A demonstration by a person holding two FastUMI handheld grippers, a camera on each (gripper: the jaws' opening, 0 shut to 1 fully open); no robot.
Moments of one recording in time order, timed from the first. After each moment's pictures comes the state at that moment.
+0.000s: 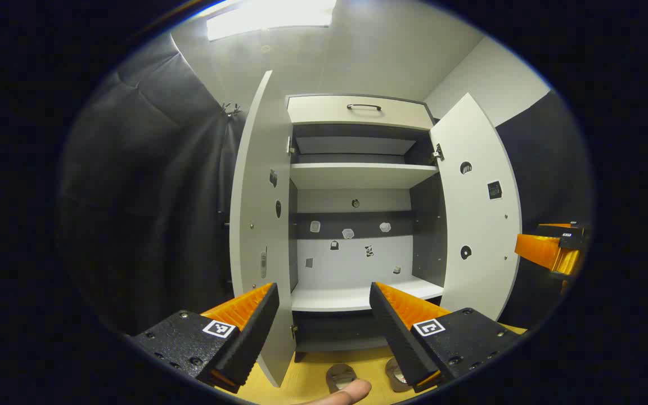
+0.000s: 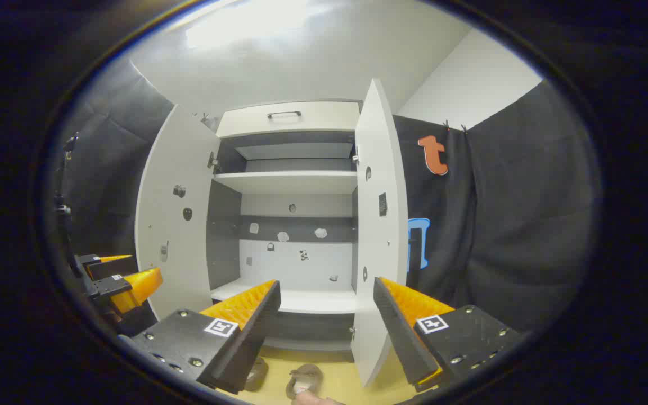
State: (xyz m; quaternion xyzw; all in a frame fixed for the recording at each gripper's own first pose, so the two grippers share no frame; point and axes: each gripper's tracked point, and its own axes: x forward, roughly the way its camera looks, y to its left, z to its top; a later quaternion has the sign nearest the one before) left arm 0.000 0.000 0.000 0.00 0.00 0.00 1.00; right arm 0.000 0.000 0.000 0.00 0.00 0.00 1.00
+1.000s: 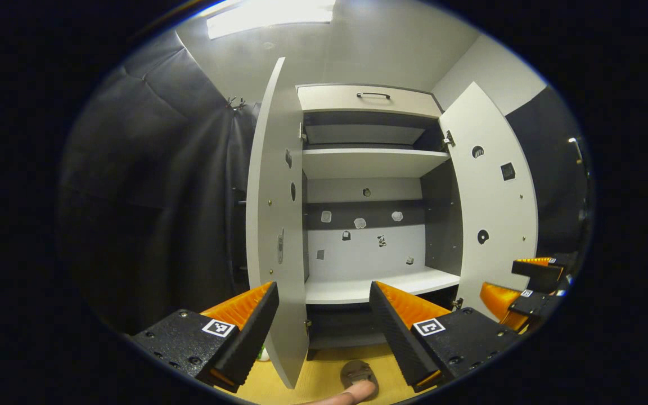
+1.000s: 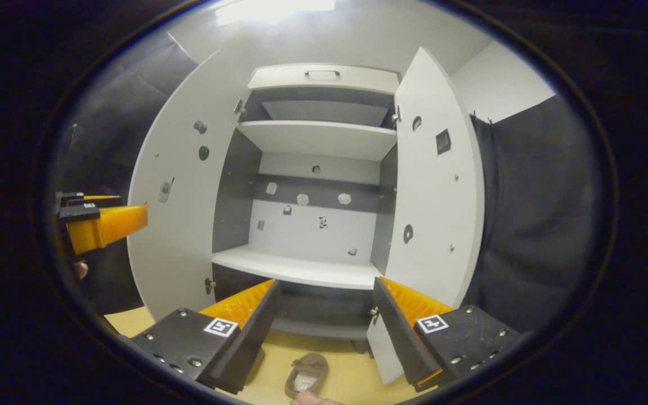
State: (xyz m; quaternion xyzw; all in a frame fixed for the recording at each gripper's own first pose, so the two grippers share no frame) left arm 0.014 0.031 -0.045 0.02 0.01 0.02 1.00; right arm 0.045 0.066 -0.139 -0.05 0.06 0.03 1.00
